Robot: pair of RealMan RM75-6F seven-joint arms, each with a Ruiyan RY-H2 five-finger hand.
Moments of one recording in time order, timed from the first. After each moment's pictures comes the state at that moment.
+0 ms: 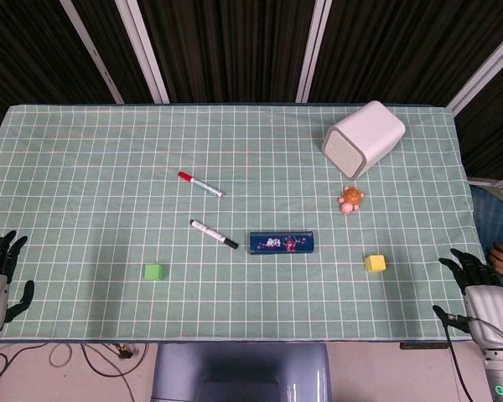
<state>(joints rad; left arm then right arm) -0.05 -1.11 -0.03 -1.74 1.48 1.52 0.18 0.05 -1.13 0.02 -1.60 -1.53 1.55 -0.03</state>
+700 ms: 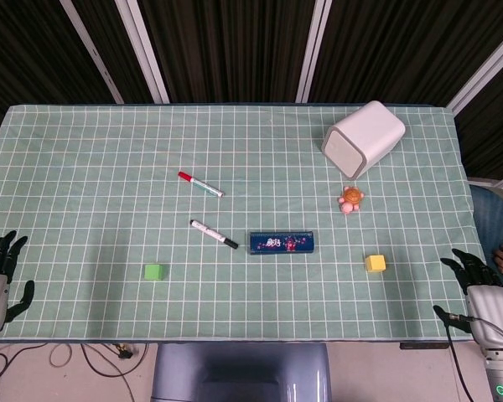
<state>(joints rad) -0.05 -1.11 -0.04 -1.74 1.47 1.51 0.18 0.04 -1.13 0.03 -1.62 -1.52 1.53 -0.02</state>
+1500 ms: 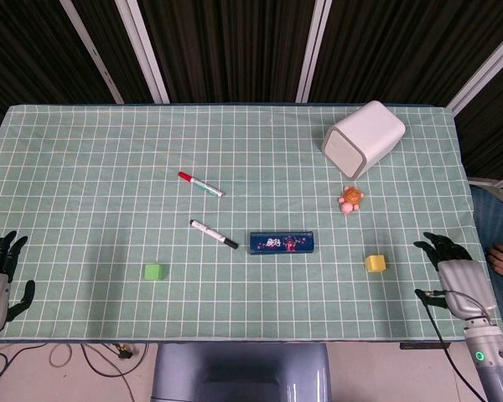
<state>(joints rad) -0.05 -1.12 -0.04 -1.75 1.45 1.50 0.20 0.21 -1.07 0.11 -1.71 -1.43 1.26 -0.13</state>
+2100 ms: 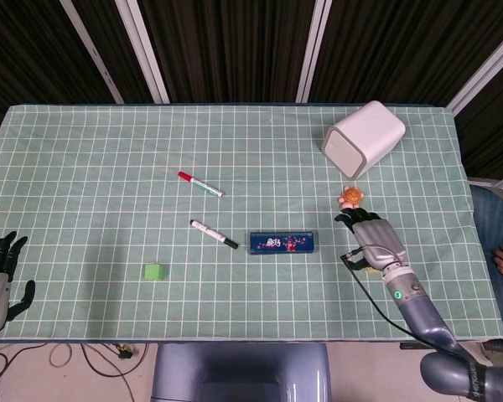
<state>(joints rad) -0.06 -1.12 -0.04 -1.76 1.42 1.48 0.19 0.58 -1.23 0.24 -1.78 -0.98 0.94 -0.44</state>
